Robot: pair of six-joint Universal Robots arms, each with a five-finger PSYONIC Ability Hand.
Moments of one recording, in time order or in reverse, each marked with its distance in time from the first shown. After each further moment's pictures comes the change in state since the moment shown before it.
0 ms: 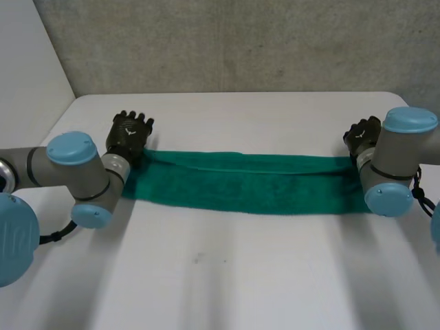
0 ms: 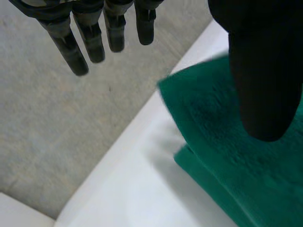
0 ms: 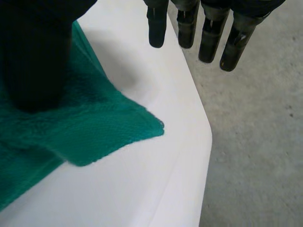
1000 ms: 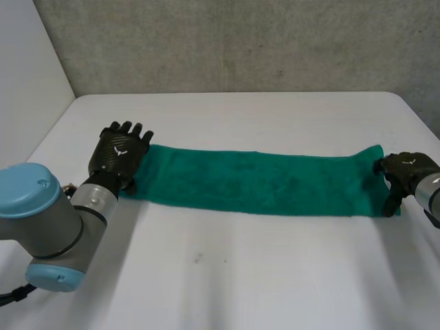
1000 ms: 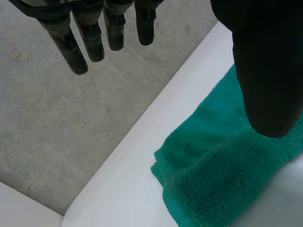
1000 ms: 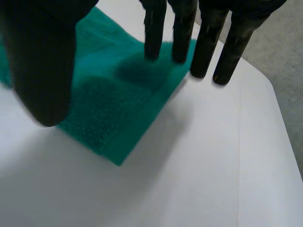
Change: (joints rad) left arm -0.046 0.541 -0.720 0.185 -0.004 -0.017; right arm -0.239 -0.472 0.627 0.085 -0.294 0.415; left_hand -0.033 -0.092 -0.100 -0.095 -0.082; right_hand 0.054 0.033 0.033 0.024 -0.017
